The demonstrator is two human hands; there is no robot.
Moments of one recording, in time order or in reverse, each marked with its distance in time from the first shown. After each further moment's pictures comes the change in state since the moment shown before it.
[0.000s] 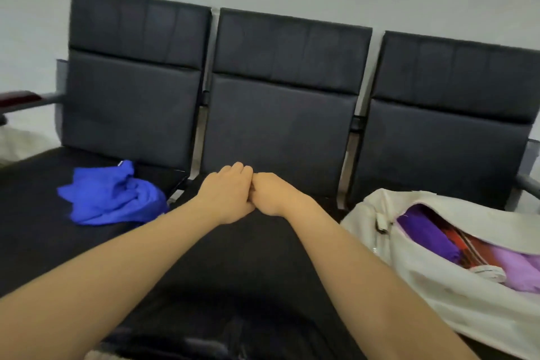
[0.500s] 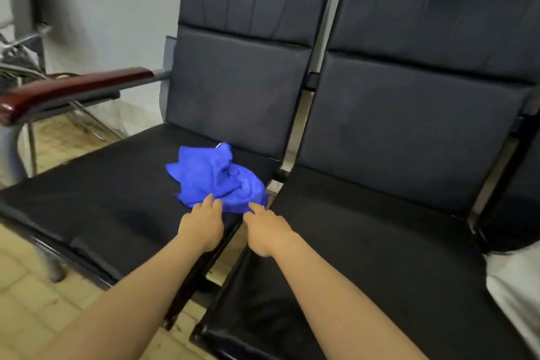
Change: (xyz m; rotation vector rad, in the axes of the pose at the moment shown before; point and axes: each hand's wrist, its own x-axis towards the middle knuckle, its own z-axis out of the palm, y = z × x) left_hand -0.098 -0.273 0.140 -0.014 -0.260 -0.558; right_hand 0.131 -0.154 0.181 -0.250 -0.303 -0.165
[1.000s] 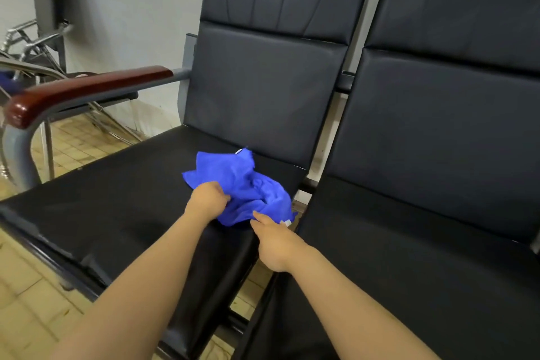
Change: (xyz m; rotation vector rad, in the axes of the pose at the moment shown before) left_hand 0.097 -0.059 -0.014 -0.482 0.040 -0.271; right_hand 0.052 -0.013 0.007 0.207 -0.023 -0.103
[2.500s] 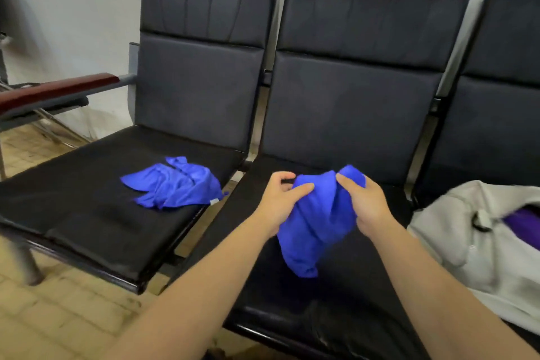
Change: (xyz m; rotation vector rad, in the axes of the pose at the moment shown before) left_hand -0.254 0.216 0.057 -1.001 -0.424 0.195; right_hand -0.241 0.147 -0.057 1.307 0.928 0.335
